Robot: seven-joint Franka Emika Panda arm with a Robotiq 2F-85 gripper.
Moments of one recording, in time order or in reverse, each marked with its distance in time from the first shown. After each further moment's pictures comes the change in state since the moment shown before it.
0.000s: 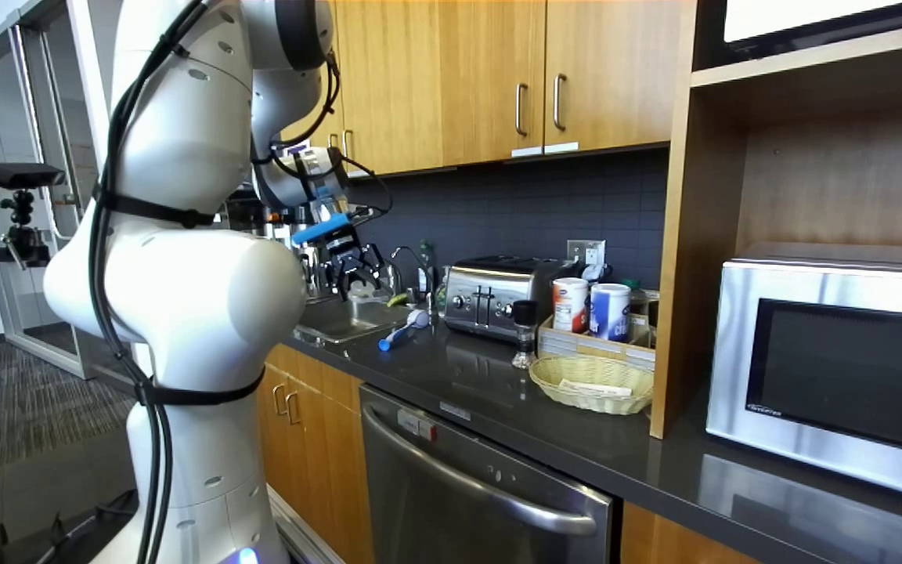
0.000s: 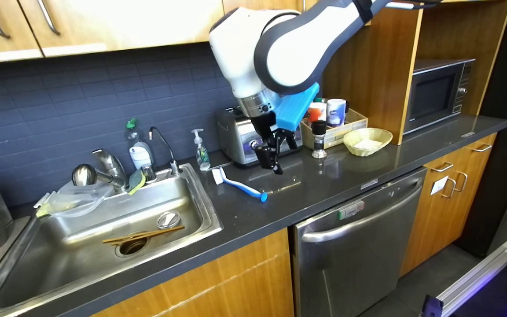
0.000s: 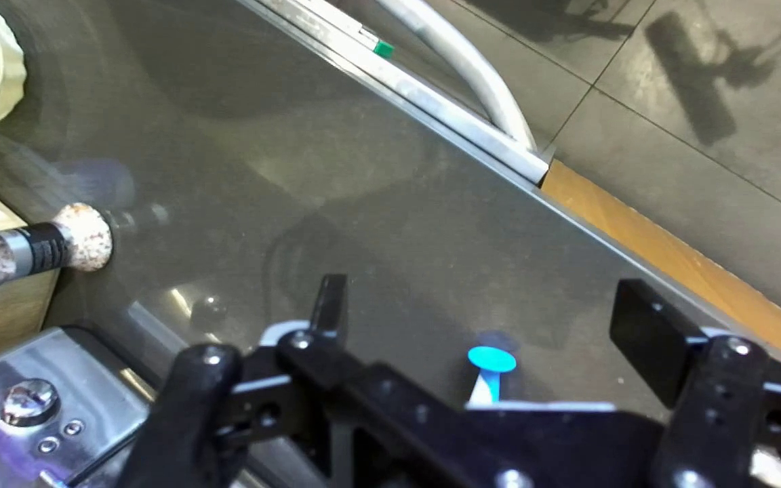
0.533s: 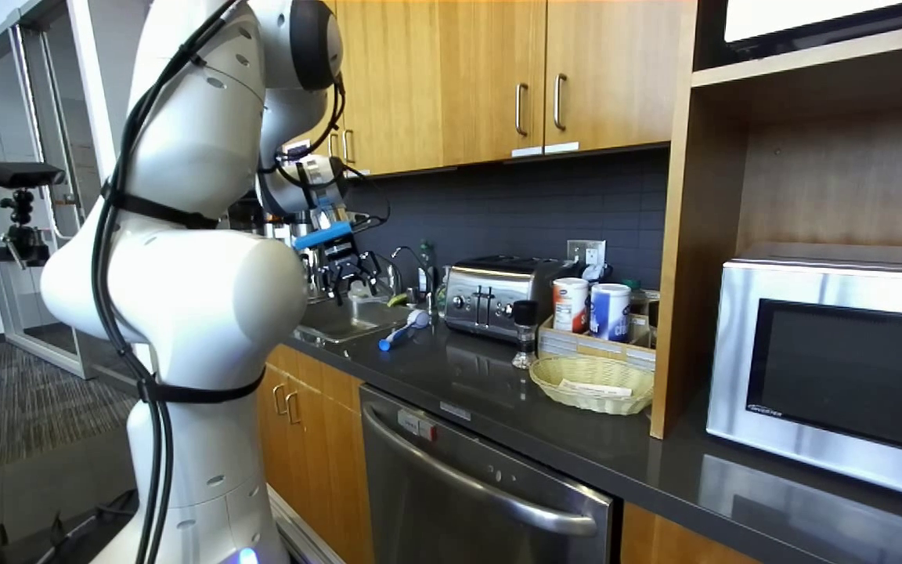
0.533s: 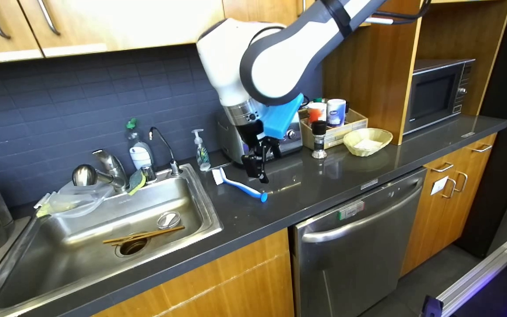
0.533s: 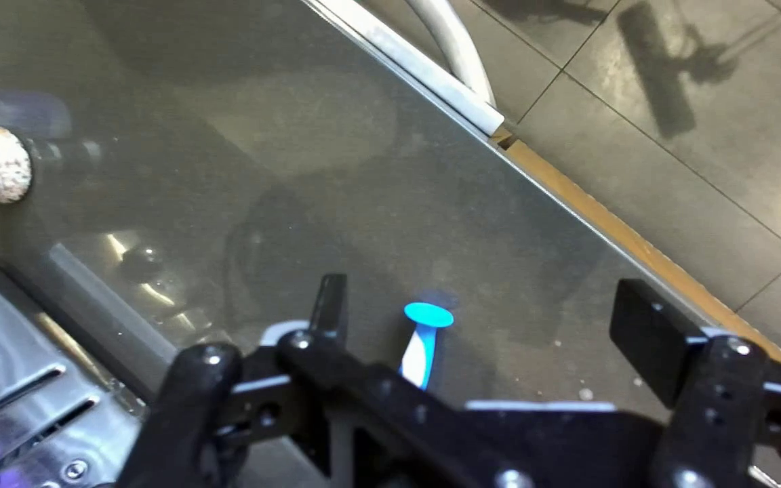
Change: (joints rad) arm 0.033 0.096 -0.010 0.079 -0.002 0.043 -0.063
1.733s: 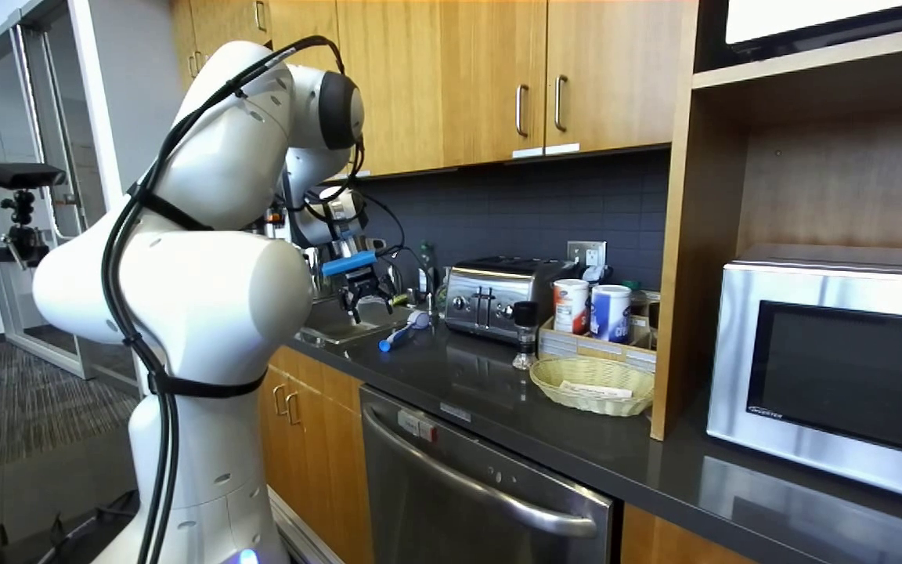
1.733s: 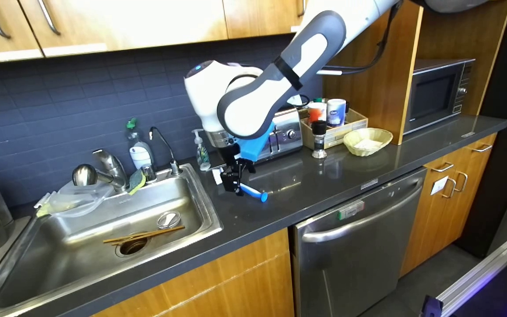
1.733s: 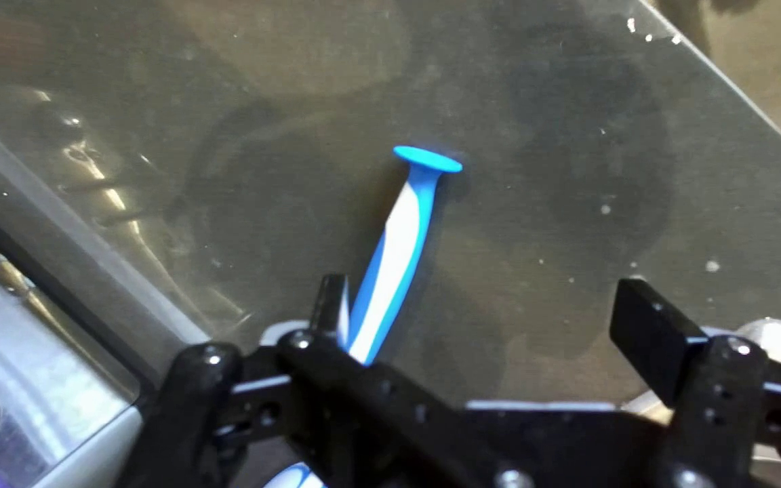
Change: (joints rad) arm 0.094 0.280 -0.136 0.259 -0.040 0.124 -0.103
